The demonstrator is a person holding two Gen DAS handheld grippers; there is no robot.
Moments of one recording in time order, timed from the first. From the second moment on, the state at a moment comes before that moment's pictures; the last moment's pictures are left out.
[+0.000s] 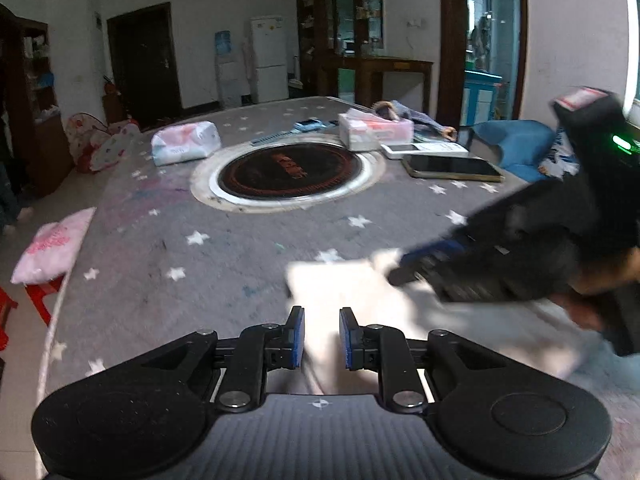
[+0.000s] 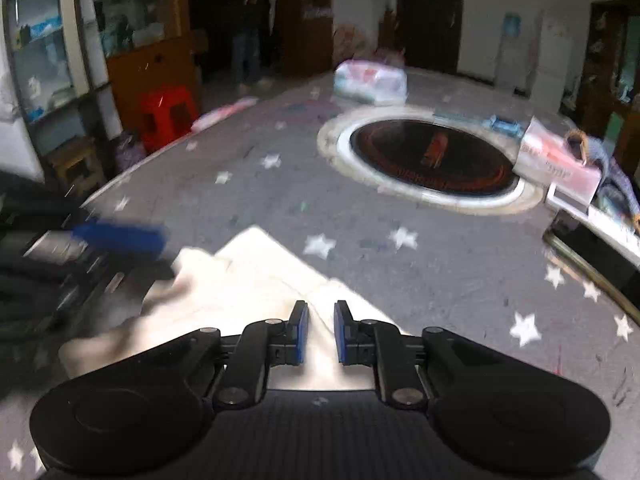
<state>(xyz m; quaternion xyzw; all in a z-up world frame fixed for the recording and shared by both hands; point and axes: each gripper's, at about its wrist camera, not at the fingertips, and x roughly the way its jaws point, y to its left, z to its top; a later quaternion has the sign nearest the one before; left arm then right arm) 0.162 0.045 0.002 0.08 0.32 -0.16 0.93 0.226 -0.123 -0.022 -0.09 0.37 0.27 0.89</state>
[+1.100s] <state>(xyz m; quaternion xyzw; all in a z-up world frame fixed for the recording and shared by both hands) 0.091 0.030 -0.008 0.06 0.37 -0.21 0.90 0.098 -0.189 -0.012 -0.12 0.36 0.36 0.85</state>
